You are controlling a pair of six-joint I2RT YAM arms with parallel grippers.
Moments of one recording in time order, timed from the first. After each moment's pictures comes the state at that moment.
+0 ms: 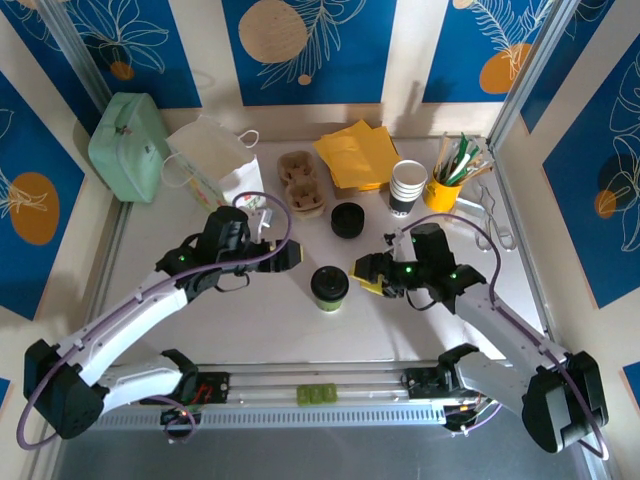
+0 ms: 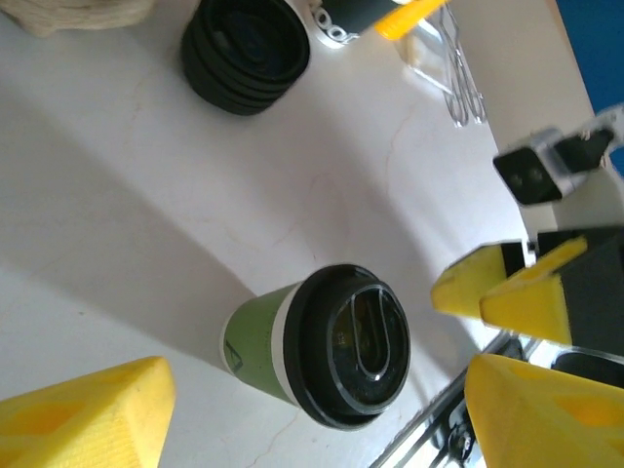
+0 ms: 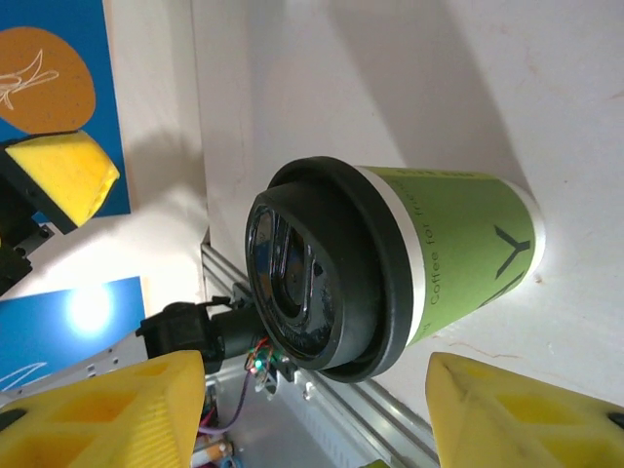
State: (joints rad) left arm -0.65 1.09 0.91 -0.47 0.33 -0.60; right arm 0.40 0.98 0.59 -0.36 -0.75 0.86
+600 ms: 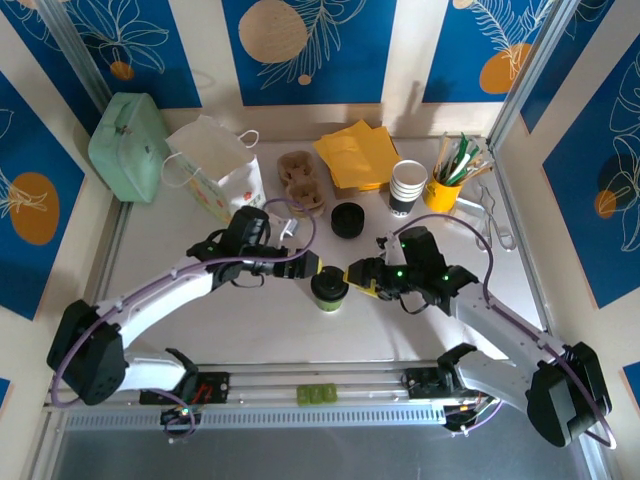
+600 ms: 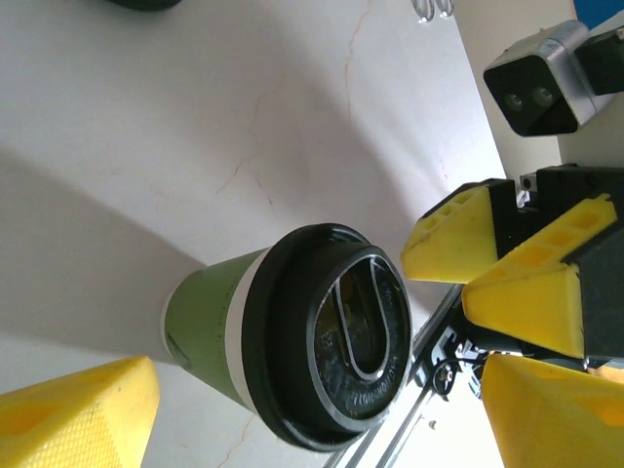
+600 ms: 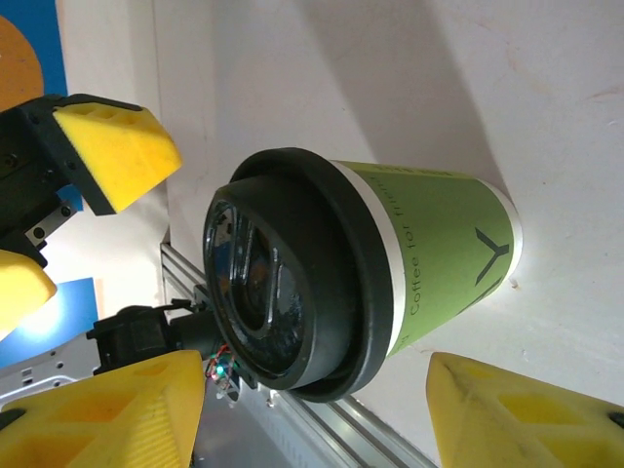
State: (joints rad) left arm -0.65 1.31 0.87 -0.31 0.56 -0.55; right arm 0.50 1.02 0.59 -0.34 -0.63 0.85
